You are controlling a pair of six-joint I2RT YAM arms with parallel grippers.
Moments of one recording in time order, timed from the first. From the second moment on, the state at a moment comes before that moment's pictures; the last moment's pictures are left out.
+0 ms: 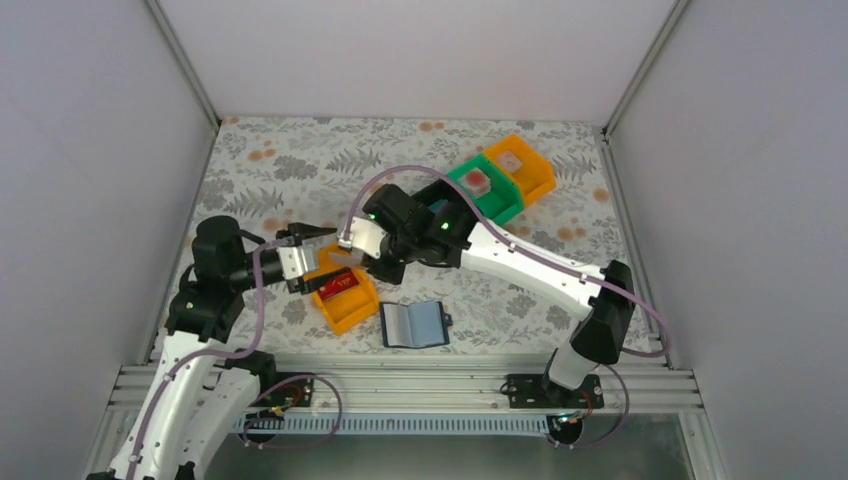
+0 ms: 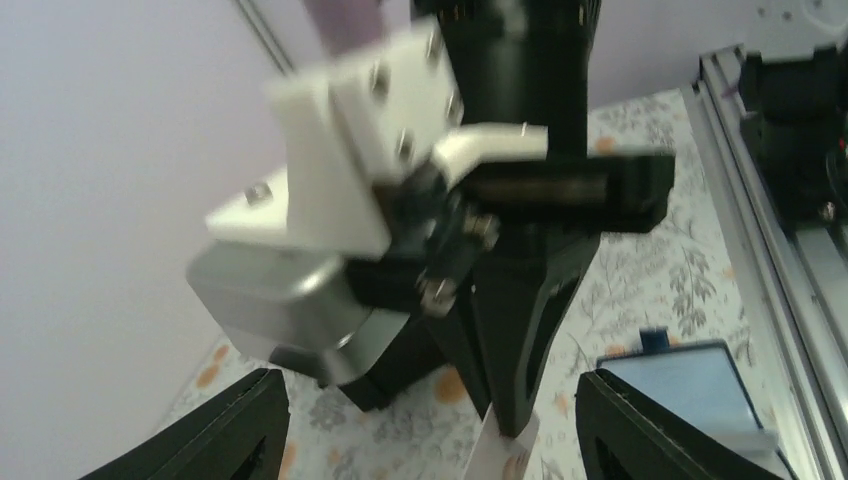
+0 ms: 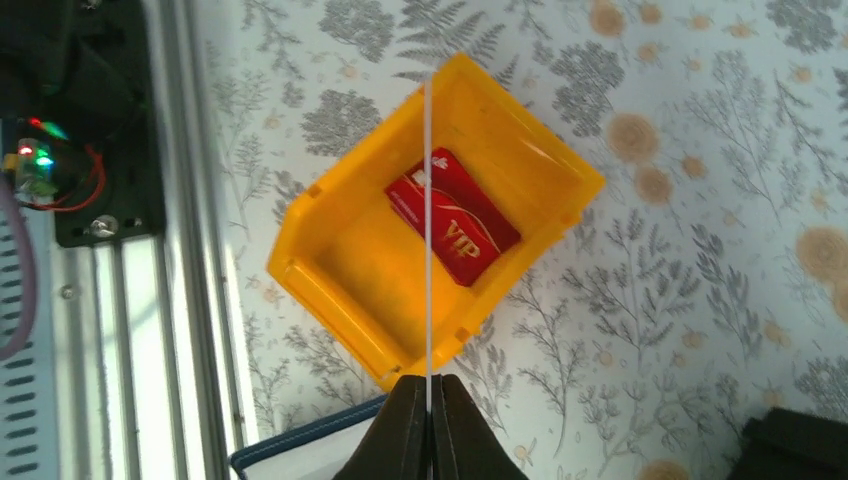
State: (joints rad) left arm -0.16 0.61 0.73 -0.41 0.99 0.66; right arm 1.06 1.66 1.60 -0.86 -0.14 -0.27
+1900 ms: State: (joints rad) left arm -0.17 0.56 0.45 0.70 0.88 -0.67; right arm 0.88 1.37 1.33 0.02 -0.67 0.22
